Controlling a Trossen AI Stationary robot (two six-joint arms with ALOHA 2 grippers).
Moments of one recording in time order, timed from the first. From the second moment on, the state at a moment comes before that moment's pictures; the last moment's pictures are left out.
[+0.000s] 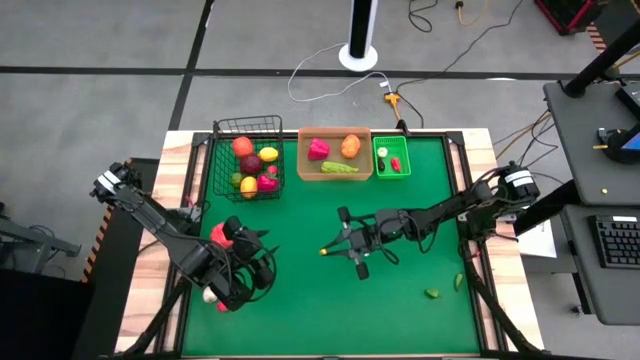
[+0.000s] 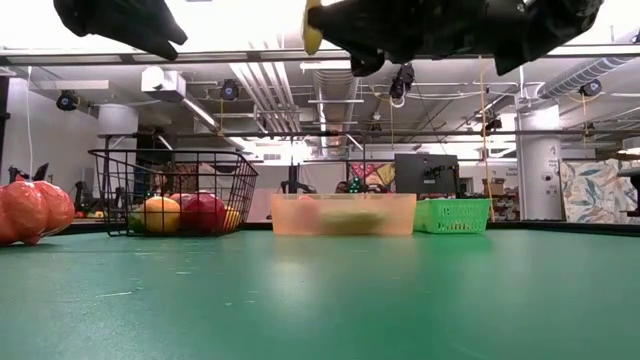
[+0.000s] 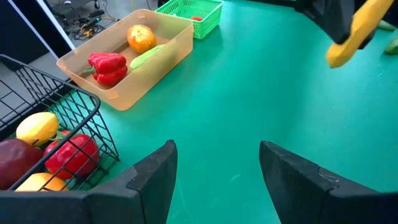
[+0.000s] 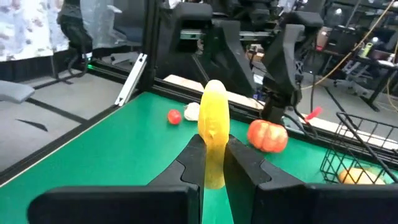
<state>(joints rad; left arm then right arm) -0.70 1.42 1.08 -0.90 -0.99 -1.10 0.17 1.66 0.78 0.80 -0.11 -0.22</state>
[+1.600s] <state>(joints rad) -0.68 1.34 1.08 -1.08 -0.93 -0.82 0.07 1.57 0.84 -0.03 0.14 0.30</state>
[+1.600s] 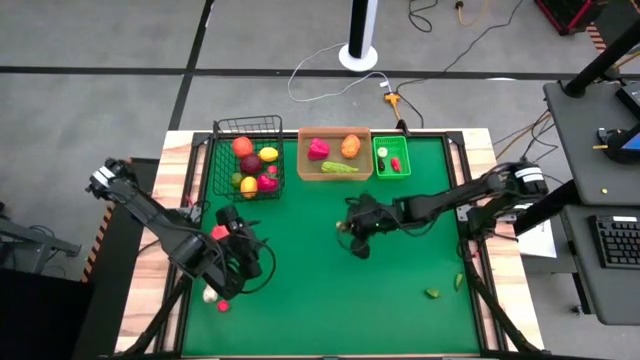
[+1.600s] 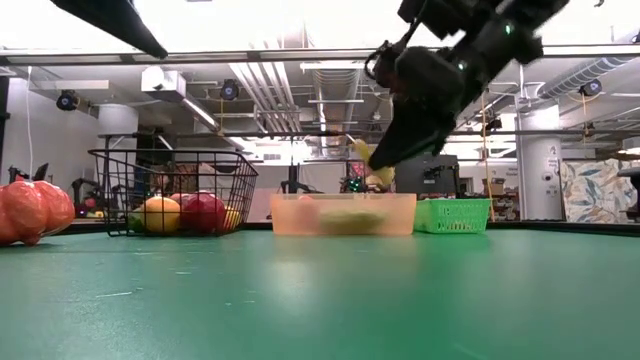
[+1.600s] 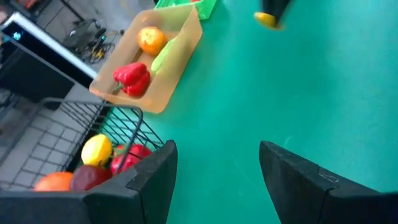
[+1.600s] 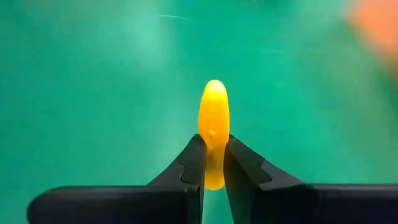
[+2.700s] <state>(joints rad) -0.68 1.37 1.07 -0.92 -0.99 -0.80 -0.65 1.70 1.22 -0.86 0.28 0.49</state>
